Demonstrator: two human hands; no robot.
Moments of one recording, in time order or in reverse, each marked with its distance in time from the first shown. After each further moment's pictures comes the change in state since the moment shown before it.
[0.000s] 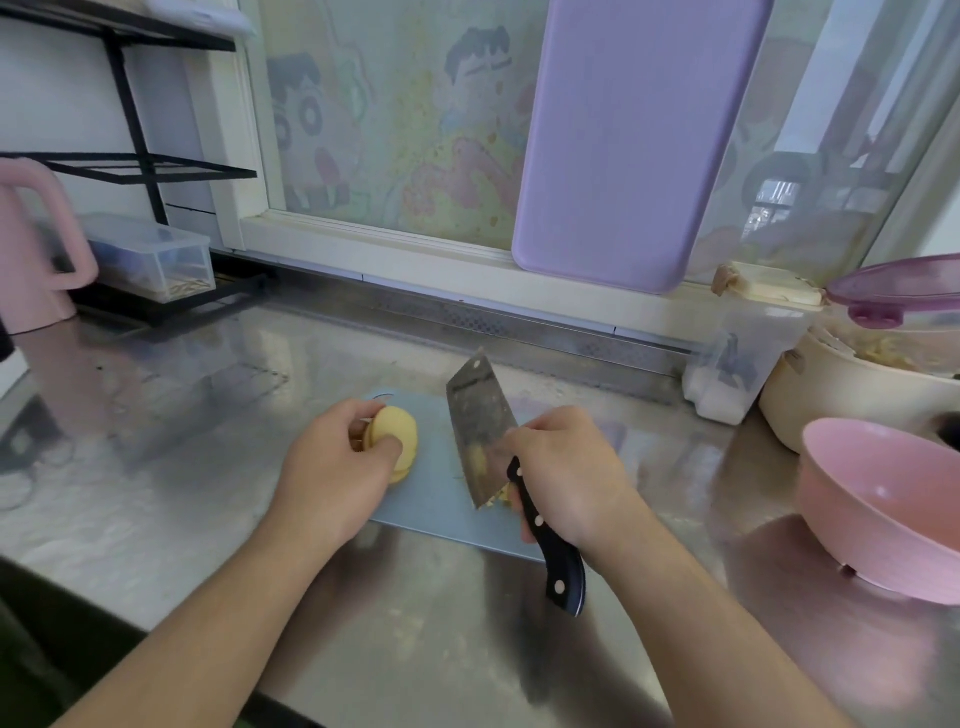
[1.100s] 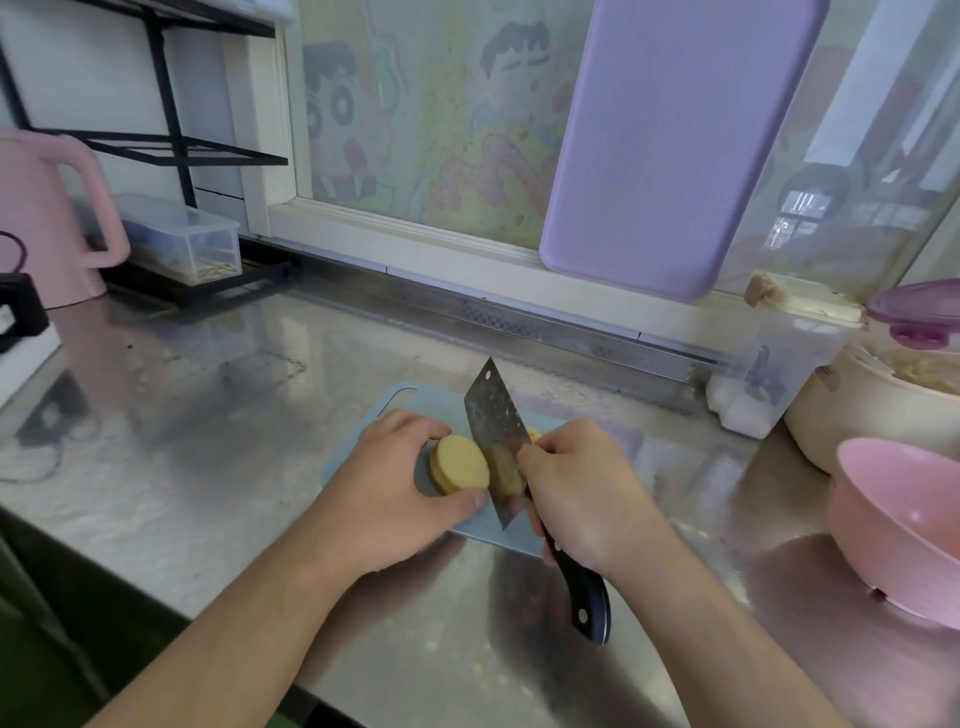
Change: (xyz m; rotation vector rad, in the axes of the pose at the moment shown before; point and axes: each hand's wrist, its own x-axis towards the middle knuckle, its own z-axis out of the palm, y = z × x) left_hand -0.006 -0.018 0.002 0.312 -0.233 0.340; right_hand -0.002 0.000 0.010 -0.225 0.018 -0.032
